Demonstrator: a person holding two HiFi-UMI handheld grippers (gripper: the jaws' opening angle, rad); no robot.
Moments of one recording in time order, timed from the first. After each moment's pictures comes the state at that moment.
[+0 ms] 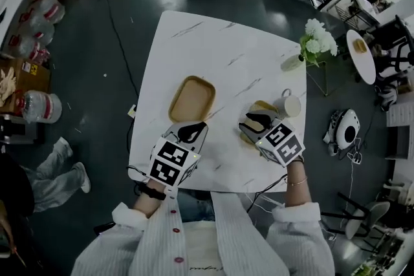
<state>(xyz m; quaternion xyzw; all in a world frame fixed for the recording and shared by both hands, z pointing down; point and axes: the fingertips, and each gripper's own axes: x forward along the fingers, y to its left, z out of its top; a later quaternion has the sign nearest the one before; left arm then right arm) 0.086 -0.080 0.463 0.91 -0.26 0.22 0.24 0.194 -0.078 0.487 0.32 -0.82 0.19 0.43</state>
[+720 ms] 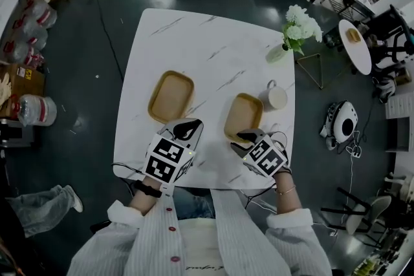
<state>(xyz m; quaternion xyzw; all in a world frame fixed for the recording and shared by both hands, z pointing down) 0.140 -0.065 0.471 0.91 -0.25 0.24 0.23 0.238 0.009 0.553 0.28 -0.80 0.24 0.48</state>
